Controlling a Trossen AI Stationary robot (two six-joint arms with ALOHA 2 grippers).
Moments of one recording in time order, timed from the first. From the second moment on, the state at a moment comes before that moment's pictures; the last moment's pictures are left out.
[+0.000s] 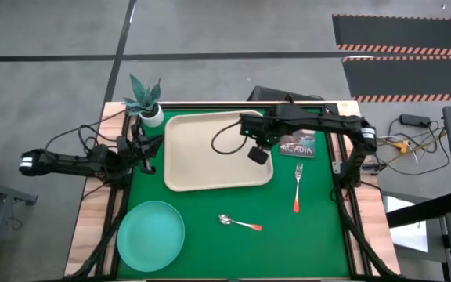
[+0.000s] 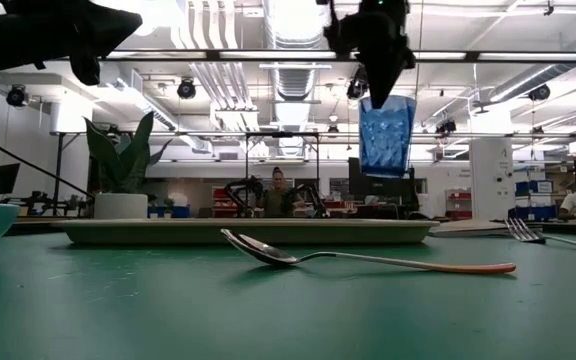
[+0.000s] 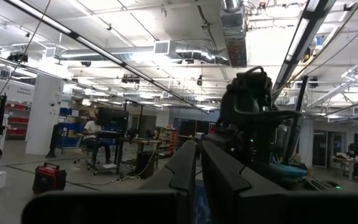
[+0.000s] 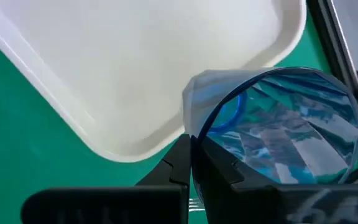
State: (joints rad) left arm -0.01 0.42 0.06 0.83 -0.38 0.07; right arm -0.17 1.82 1.83 -1.45 0.17 0.33
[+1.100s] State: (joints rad) left arm -0.01 0.42 0.06 0.83 -0.38 0.07; right arm -0.39 2.15 2.04 -1.30 0.13 -0.05
